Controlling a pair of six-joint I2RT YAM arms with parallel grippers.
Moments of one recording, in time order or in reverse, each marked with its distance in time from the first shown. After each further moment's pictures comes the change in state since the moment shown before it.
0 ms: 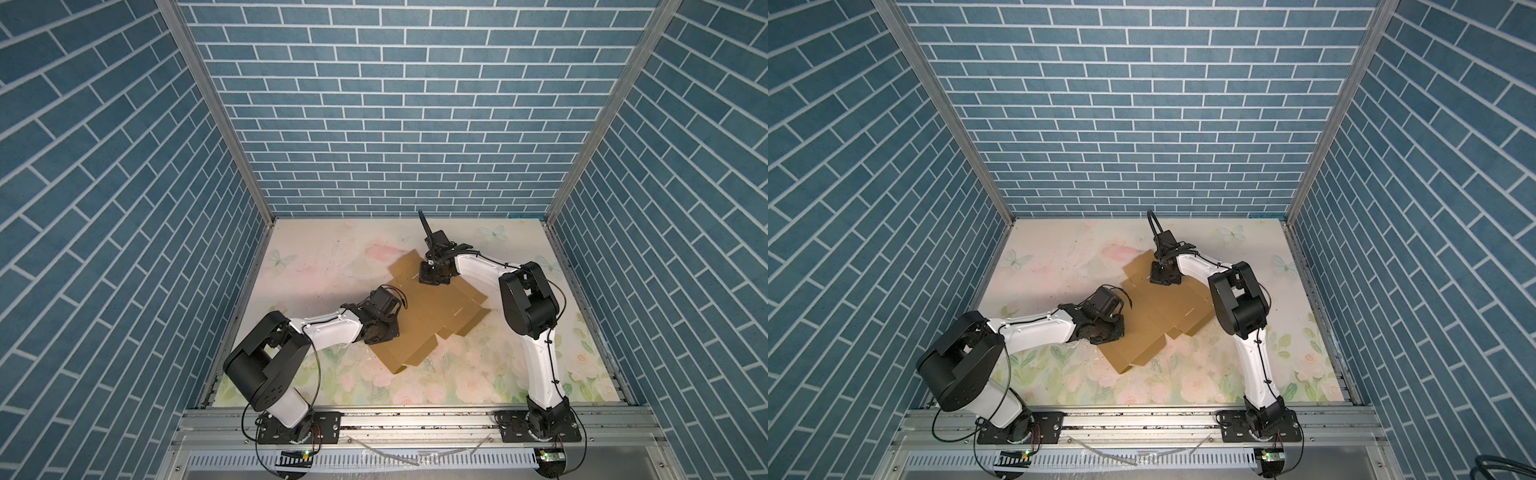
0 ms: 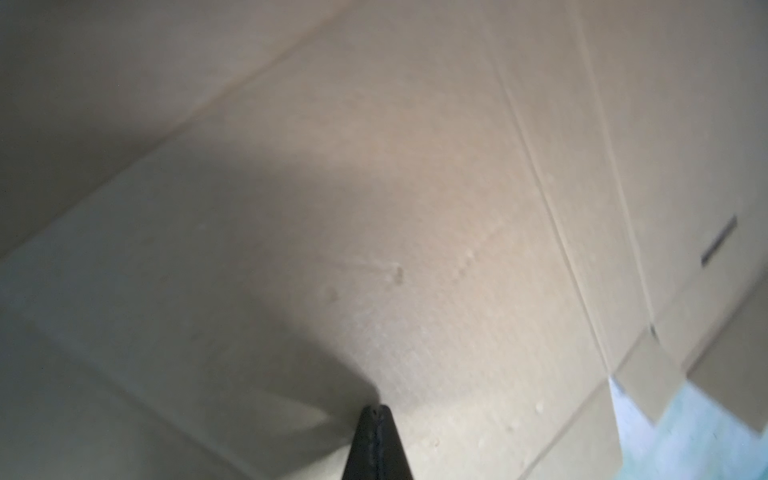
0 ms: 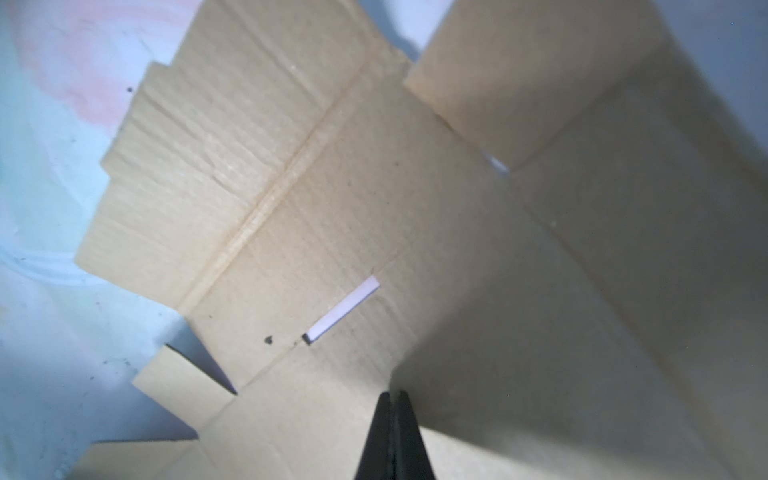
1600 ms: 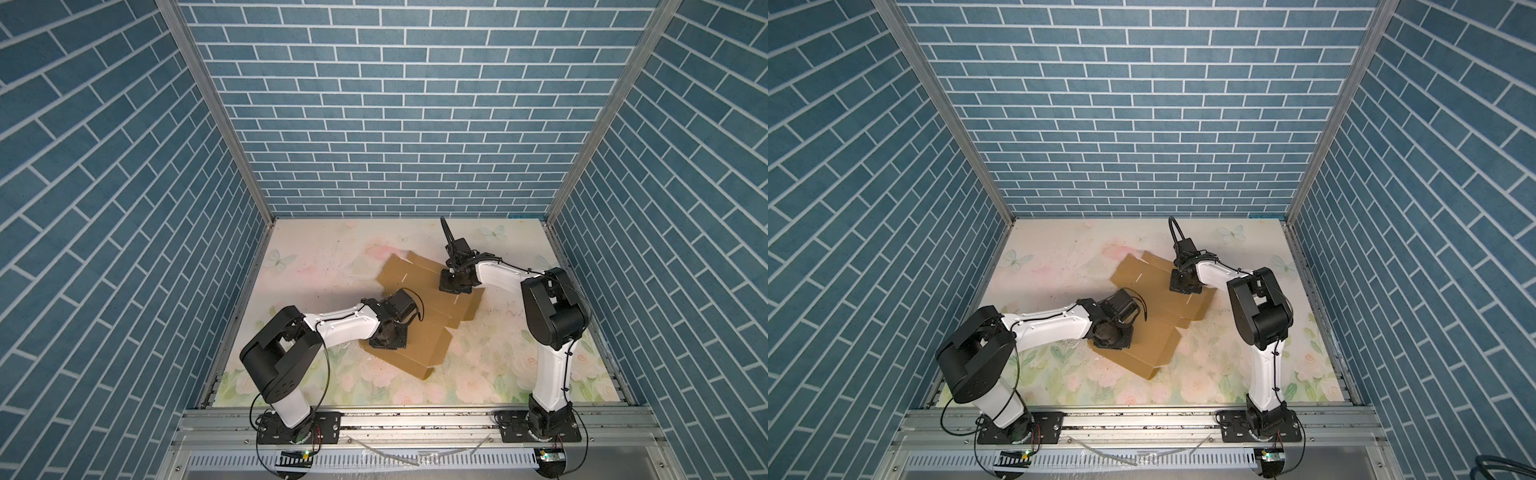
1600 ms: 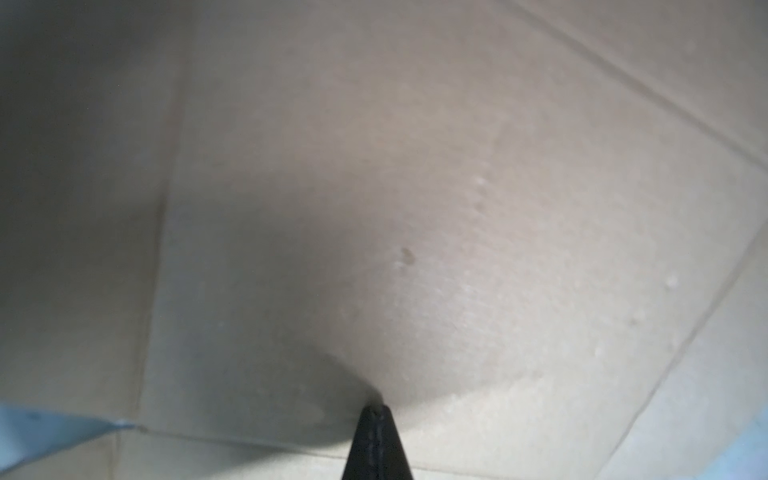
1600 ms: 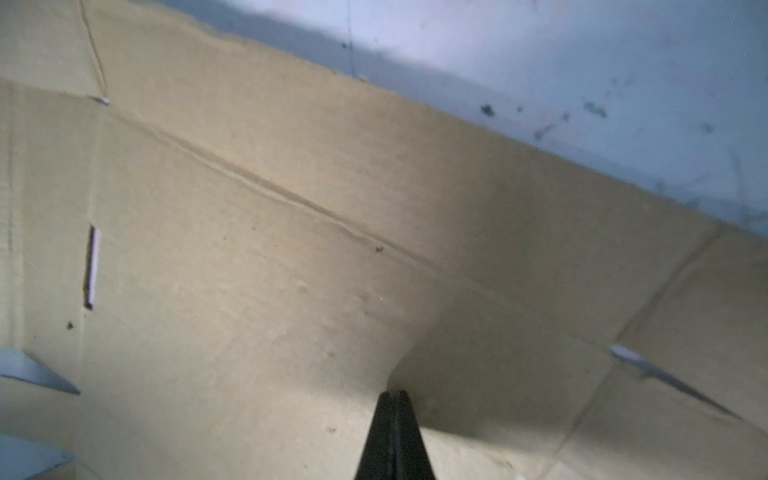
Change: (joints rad) left arm -0.117 0.085 0.168 -0.289 -0.054 0.146; right arm -0.085 -0.173 -0.269 0.053 0.070 0.007
